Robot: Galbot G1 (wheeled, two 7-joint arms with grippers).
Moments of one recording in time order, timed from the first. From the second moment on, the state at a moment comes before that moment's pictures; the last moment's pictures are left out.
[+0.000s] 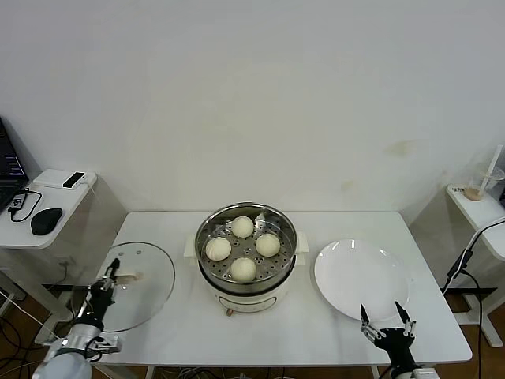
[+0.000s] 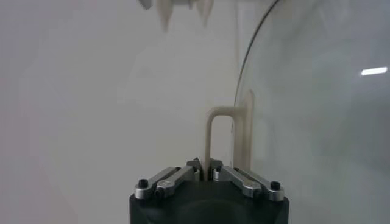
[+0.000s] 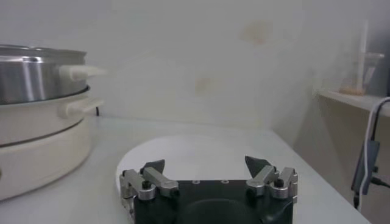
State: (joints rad) left arm 1.39 -1.05 -0.65 -1.61 1.10 -0.07 -0.27; right arm -1.66 1.52 0.83 1.92 0.08 0.09 -0.23
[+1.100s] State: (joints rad) left arm 1.06 -0.92 -0.25 -1.92 0.87 0.34 0.02; right arm -1.68 1.55 0.75 1.93 -0.12 0.07 -0.21
